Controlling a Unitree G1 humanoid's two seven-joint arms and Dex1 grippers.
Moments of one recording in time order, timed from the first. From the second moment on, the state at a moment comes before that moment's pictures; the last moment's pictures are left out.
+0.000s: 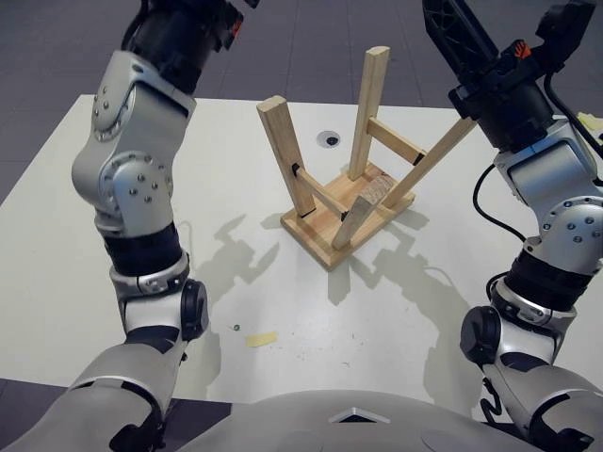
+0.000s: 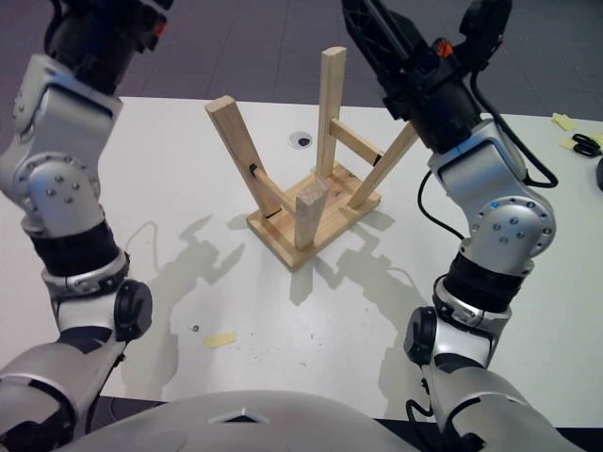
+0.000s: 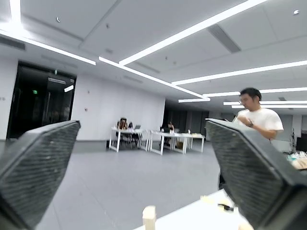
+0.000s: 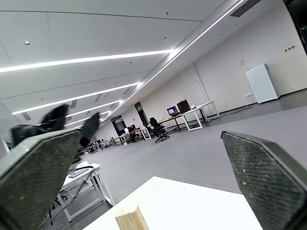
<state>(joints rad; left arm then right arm) -0.82 0.25 0.18 -0.09 -0.69 0.51 -0.33 -0.59 -0.30 -0.38 -0.31 1.17 0.81 0.20</state>
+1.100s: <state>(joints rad) -0.83 0.31 0.29 -0.11 -0.65 0.56 -0.24 -0.69 -0.57 -0.39 -0.03 0.85 0.57 0.07</state>
